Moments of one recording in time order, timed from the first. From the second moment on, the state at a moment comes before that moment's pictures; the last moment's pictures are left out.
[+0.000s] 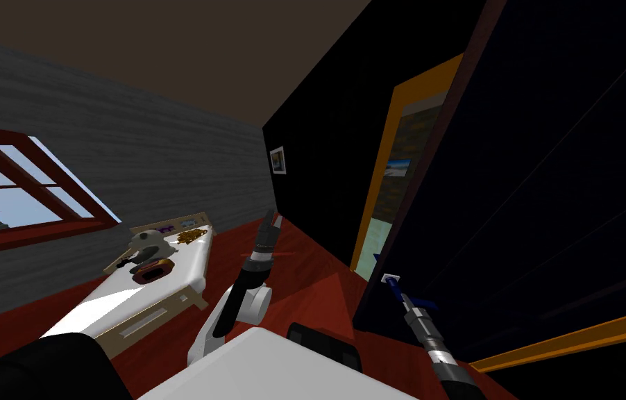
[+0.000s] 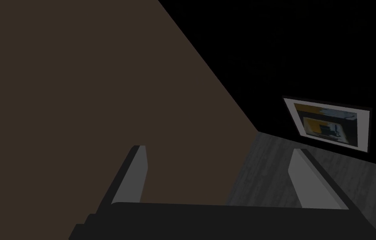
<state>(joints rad) -0.02 -0.44 0.17 -0.50 -0.12 -1.08 -0.38</state>
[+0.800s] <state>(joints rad) 0.02 -0.46 0.18 -0.53 -0.13 -1.10 -0.39</state>
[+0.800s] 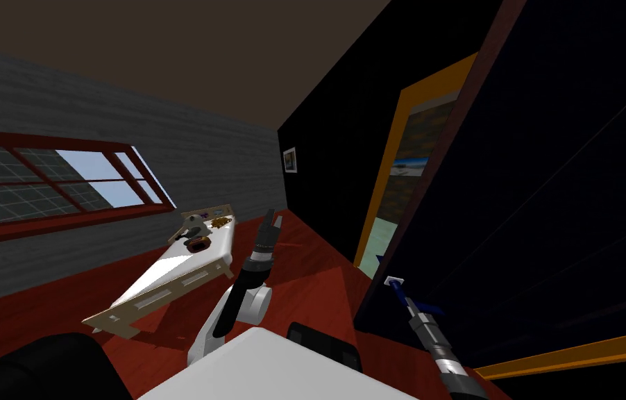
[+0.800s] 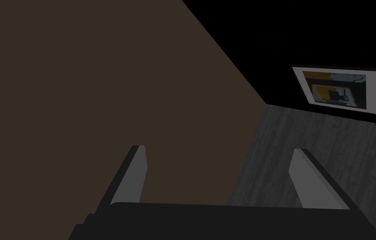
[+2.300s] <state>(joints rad) 0.12 -0.51 0.22 -0.46 -0.15 -1.28 -0.44</state>
